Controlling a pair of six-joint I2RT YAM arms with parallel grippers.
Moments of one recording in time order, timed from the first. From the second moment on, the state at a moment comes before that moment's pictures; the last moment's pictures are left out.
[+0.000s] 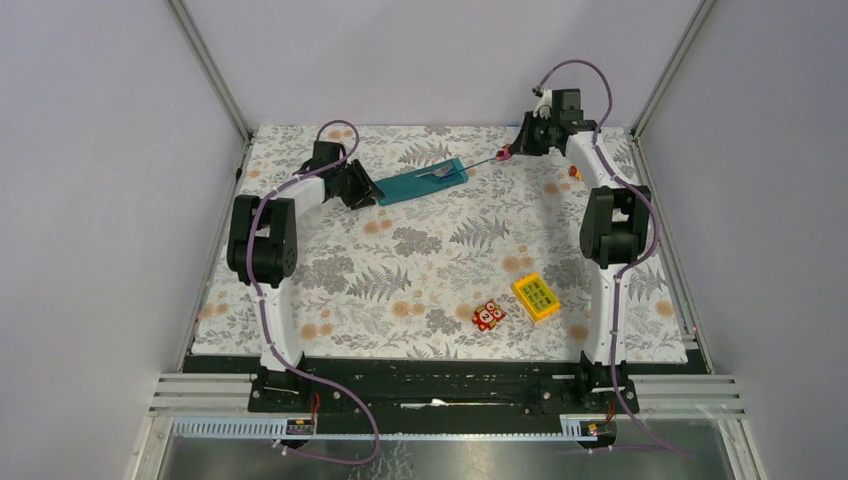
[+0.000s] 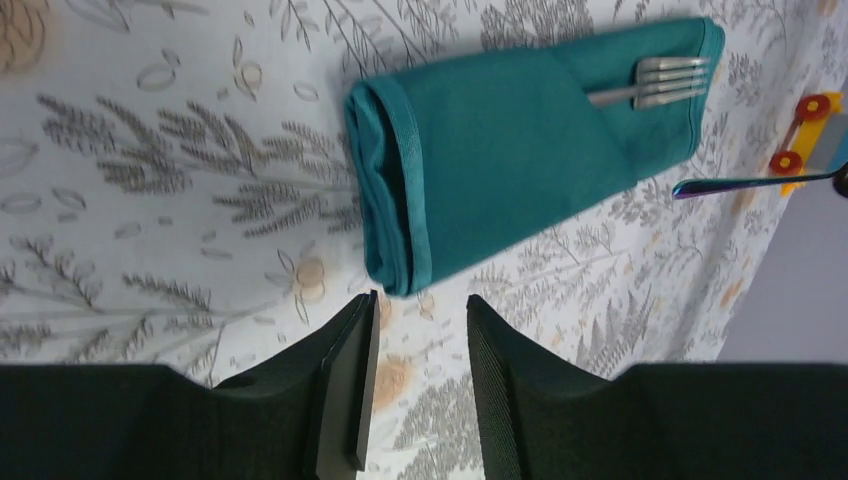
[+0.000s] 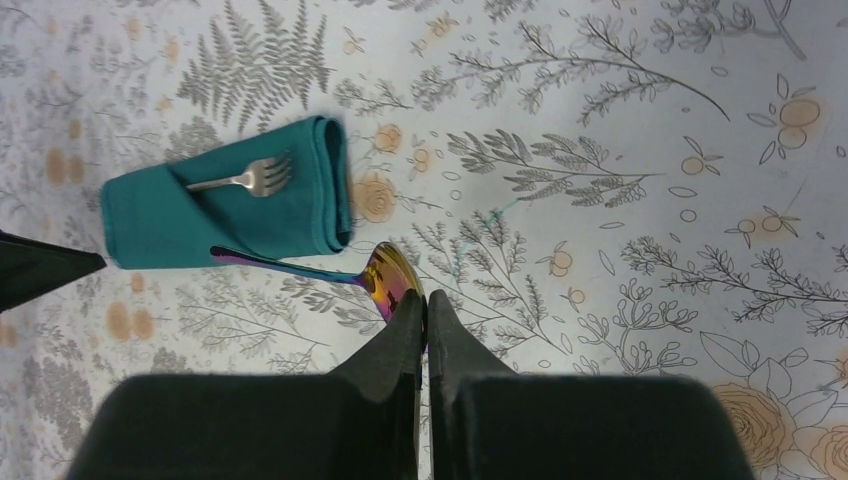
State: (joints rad) left arm -0.11 2.07 1.42 -0.21 0.41 -0.69; right arm 0.07 2.32 2.07 -0.50 -0.45 0.20
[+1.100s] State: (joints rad) left arm -0.11 2.18 1.51 -0.20 0.37 -0.71; right arm 0.19 2.46 2.18 -0.53 -0.37 0.23
